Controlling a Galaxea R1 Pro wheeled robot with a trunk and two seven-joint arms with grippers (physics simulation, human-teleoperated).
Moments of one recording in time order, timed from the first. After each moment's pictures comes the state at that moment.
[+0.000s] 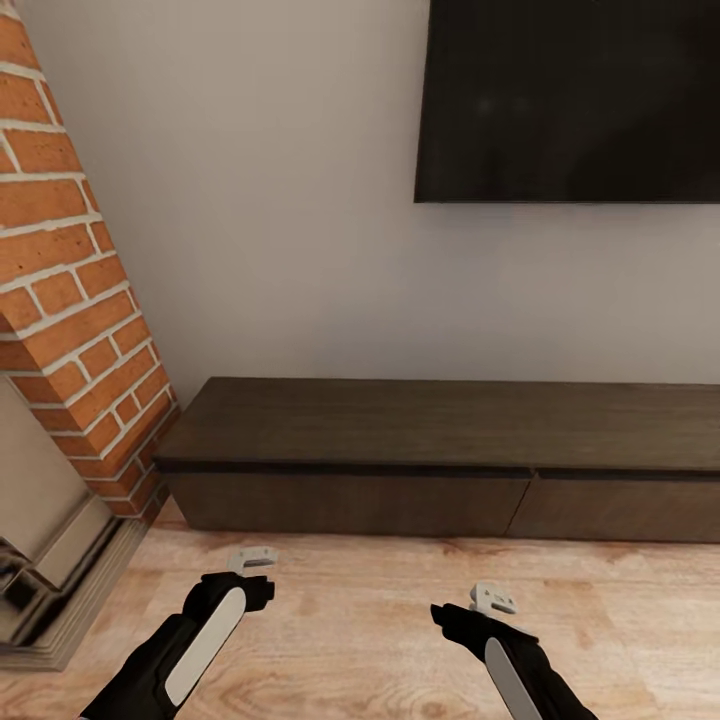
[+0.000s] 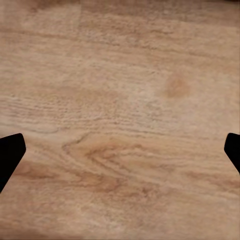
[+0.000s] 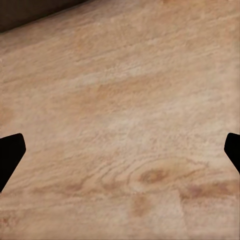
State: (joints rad) left arm -0.40 0.12 -0.41 -1.15 0.71 0.73 0.66; right arm -0.29 0.00 0.13 -0.95 -0.47 0.45 -0.18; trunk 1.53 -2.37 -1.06
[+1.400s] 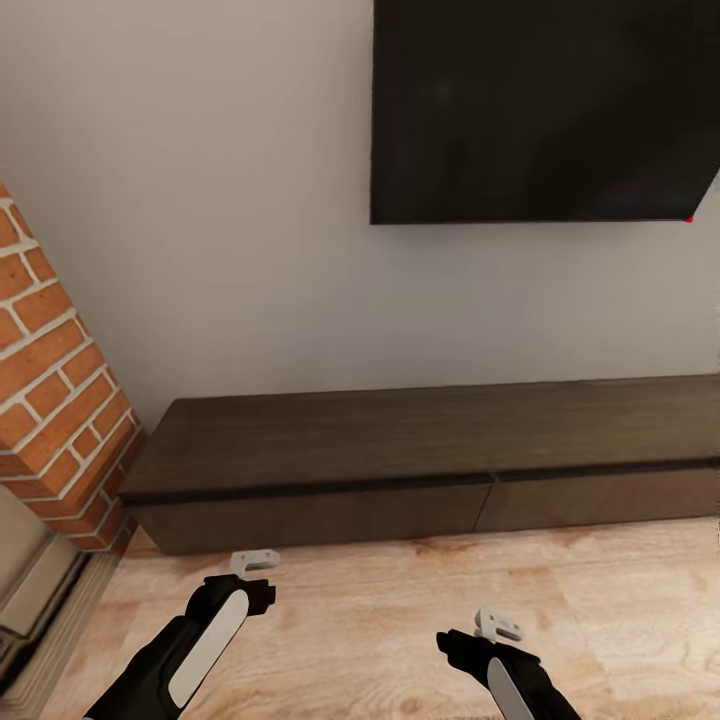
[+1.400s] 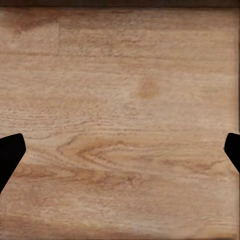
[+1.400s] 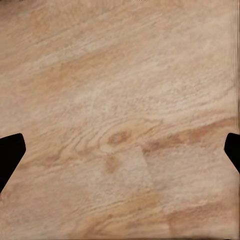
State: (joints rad) left arm -0.40 0.11 -0.41 -1.13 0.71 0.73 0.66; right arm -0.29 0.00 0.12 -0.83 -0.47 0.44 -0.19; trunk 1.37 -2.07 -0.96
